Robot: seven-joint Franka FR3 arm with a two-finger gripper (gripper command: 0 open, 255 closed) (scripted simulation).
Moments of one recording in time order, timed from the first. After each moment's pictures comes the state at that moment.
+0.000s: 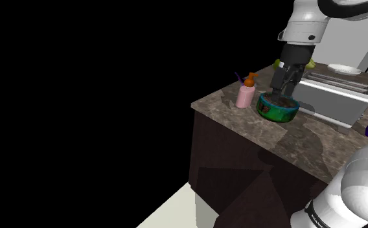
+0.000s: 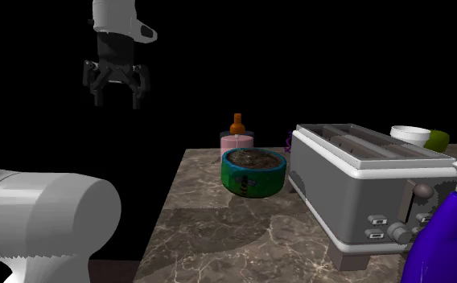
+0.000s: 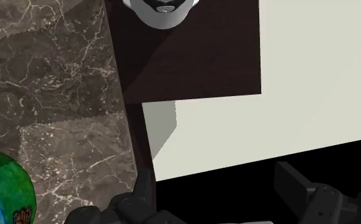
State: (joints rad) arm 0.01 -0.78 -0.04 -2.32 0.04 1.44 0.01
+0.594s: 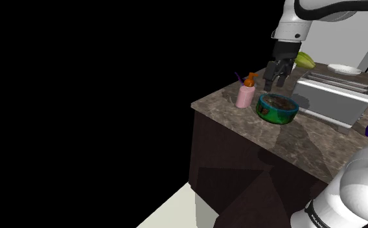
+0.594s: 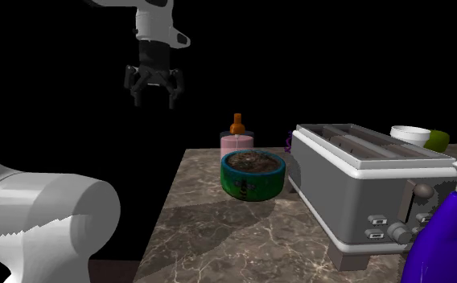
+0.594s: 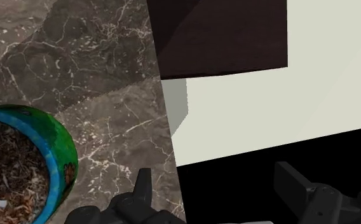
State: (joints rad) arm -0.03 -0.60 -0.16 -2.22 -0.03 1.54 -0.11
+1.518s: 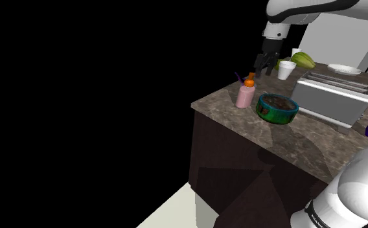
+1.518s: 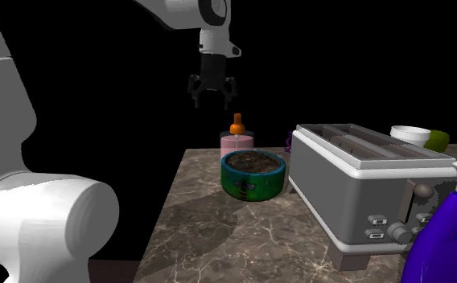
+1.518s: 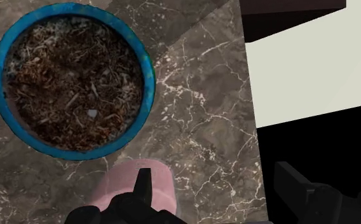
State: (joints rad) arm -0.07 -0.15 -0.35 -1.86 -0.01 1.65 -0.36
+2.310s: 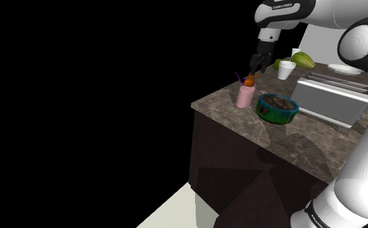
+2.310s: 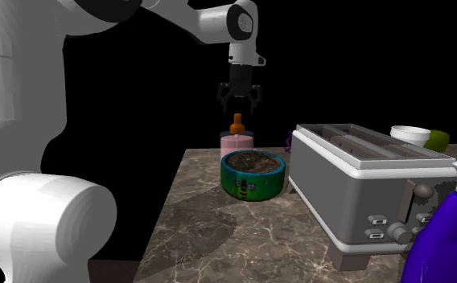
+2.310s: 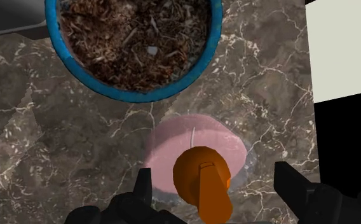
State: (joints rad) arm -0.14 0.18 -0.43 -1.55 0.11 1.66 -0.52
